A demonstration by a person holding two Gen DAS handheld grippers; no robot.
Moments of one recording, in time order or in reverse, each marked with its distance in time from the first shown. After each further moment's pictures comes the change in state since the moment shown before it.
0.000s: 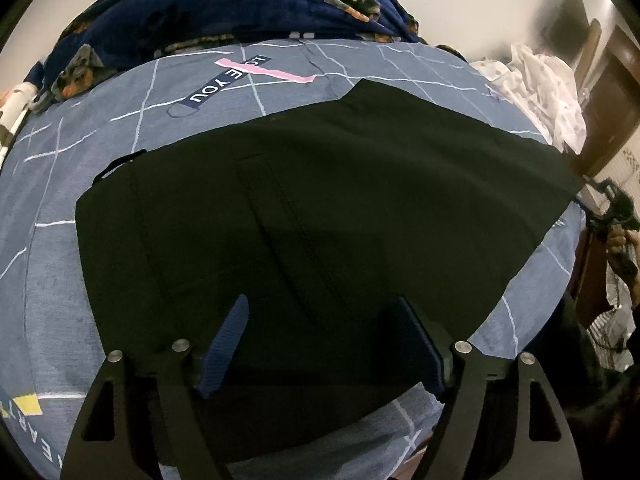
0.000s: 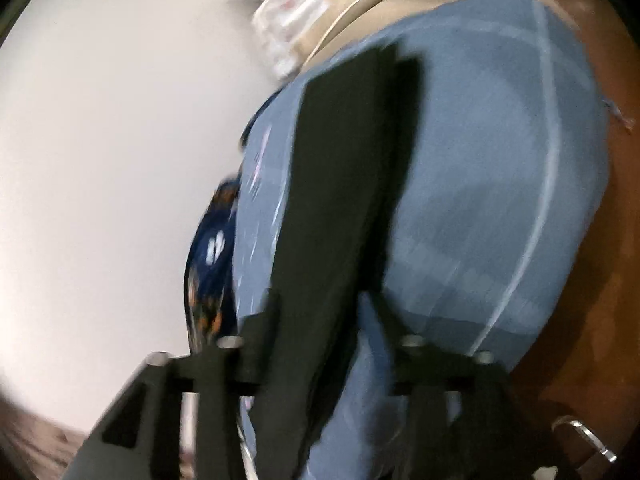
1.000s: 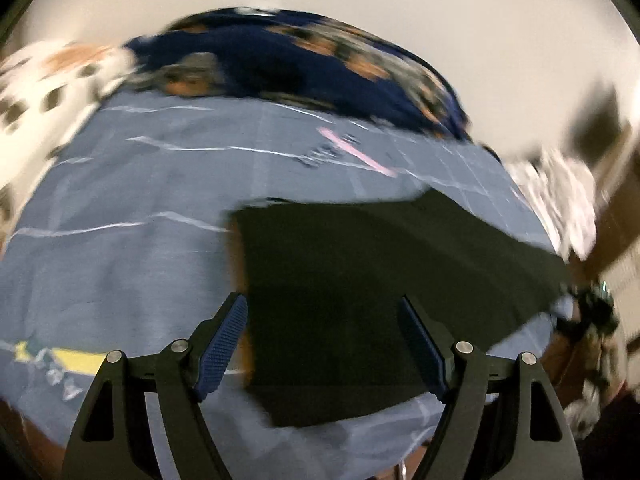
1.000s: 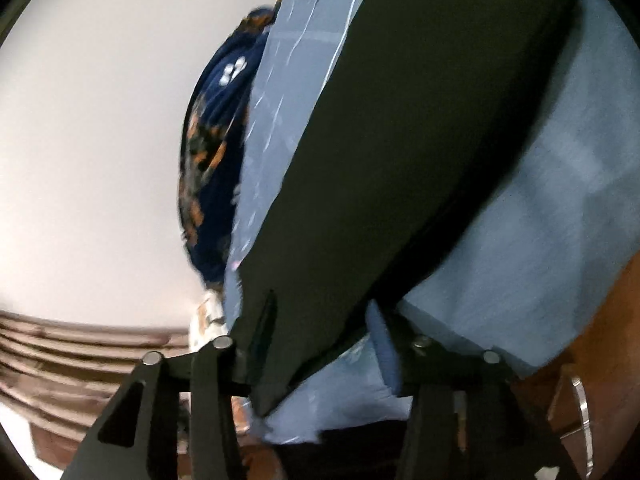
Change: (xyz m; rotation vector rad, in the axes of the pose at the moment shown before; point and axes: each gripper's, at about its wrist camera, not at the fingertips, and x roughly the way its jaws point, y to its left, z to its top) left arm -0.097 0.090 -0.017 -0.309 -0.212 0.047; right arm 0.078 0.046 -0.134 -0.148 0.433 -0.004
